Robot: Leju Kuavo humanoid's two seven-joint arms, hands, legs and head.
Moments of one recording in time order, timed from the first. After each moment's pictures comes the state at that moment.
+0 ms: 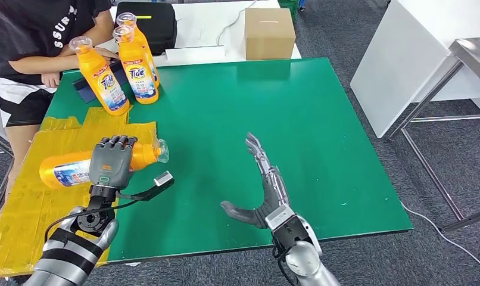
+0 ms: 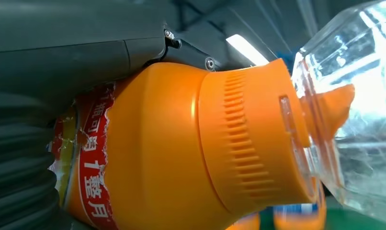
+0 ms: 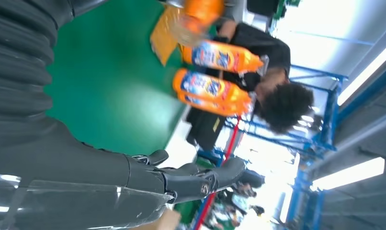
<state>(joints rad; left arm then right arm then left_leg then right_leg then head) -0.39 0.18 -0.43 -1.09 -1.56 0.63 0.36 -0.06 0.07 0.48 -1.59 0.18 -0.16 -0.50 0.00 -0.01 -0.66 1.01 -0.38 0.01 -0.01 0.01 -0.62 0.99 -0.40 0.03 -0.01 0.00</state>
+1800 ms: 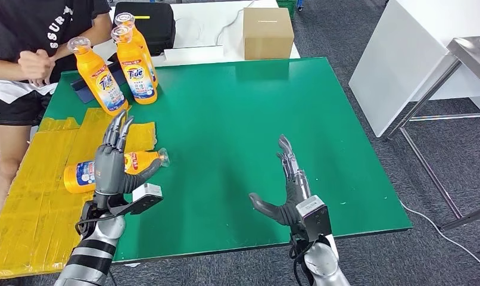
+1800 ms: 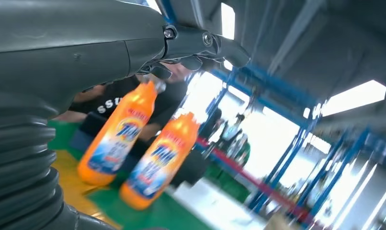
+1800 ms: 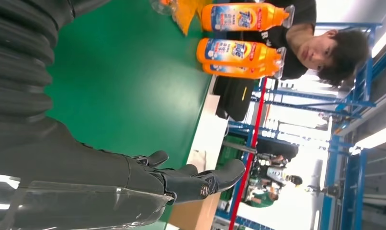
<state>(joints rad) -0.28 -0.08 -0.08 -1.19 -0.74 0.70 -0.59 0.01 0.07 0.33 -1.58 0.13 -0.14 -0.48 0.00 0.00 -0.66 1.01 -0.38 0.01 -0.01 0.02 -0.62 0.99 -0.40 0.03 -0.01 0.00</state>
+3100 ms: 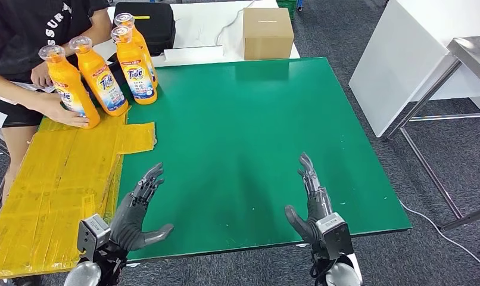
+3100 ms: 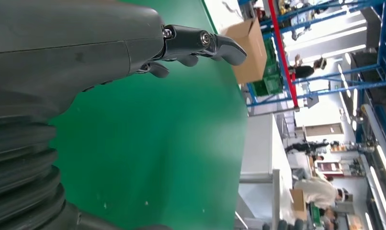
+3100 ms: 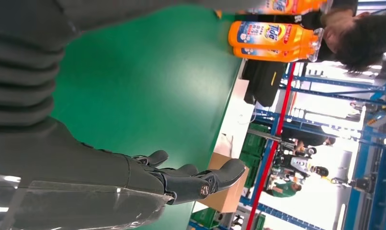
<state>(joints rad) 0.05 0.04 -0.23 -1.55 0.02 -0.14 -0.34 0.15 0.03 0.22 -1.69 0.16 -0.09 -0.46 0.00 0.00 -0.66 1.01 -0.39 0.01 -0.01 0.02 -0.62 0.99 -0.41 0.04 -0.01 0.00</state>
